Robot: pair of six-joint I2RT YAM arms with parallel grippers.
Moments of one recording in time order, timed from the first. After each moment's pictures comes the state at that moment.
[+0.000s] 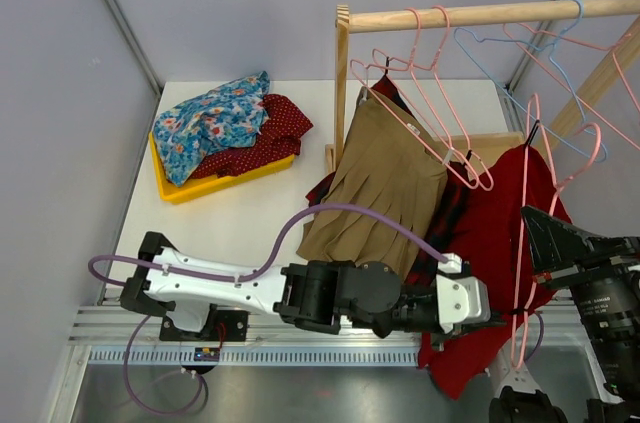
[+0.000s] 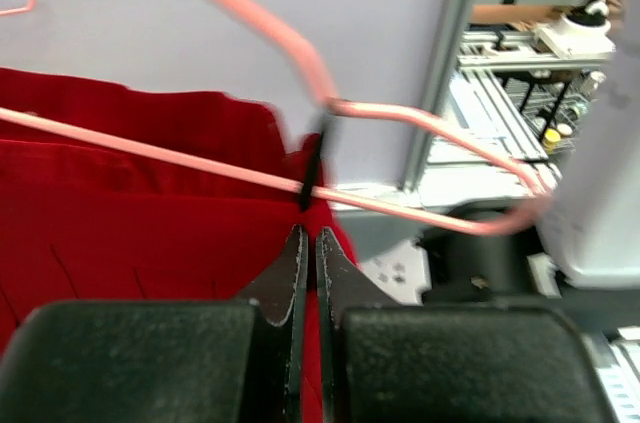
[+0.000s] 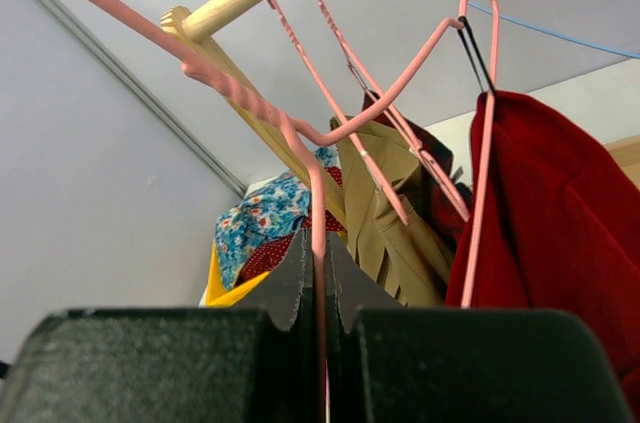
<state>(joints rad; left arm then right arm) -1.71 1.61 1.63 0.06 -0.06 -0.03 -0.13 0.66 2.05 -1.25 -0.27 0.59</state>
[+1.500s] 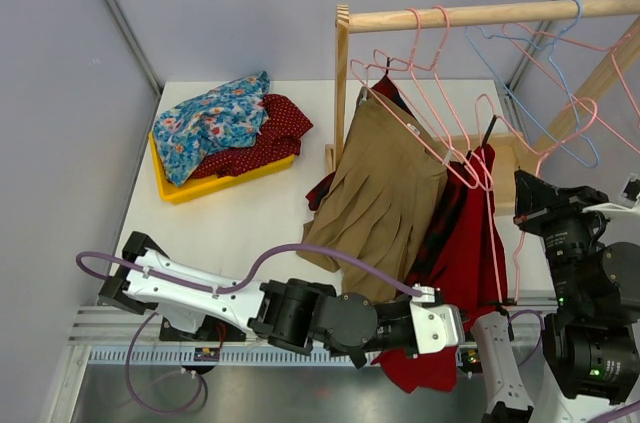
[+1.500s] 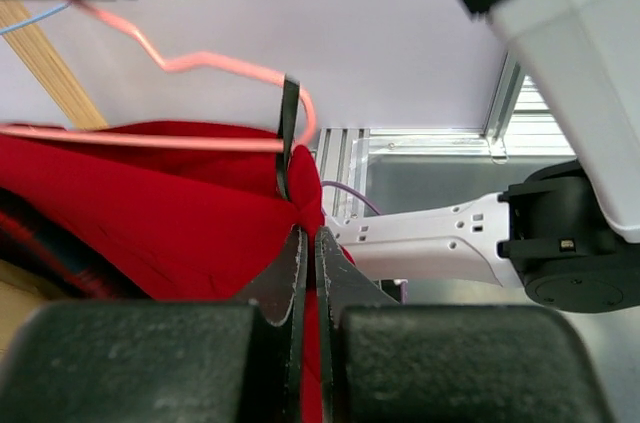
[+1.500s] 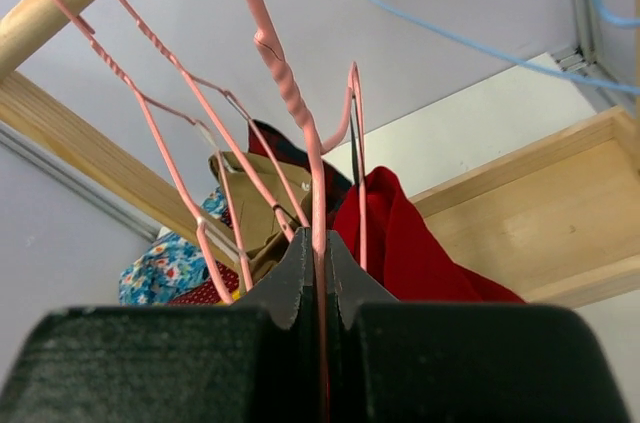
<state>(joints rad) -1.84 1.50 1.49 -0.02 -0.37 0.09 -0.14 0.48 1.41 -0.85 -0.10 0.55</state>
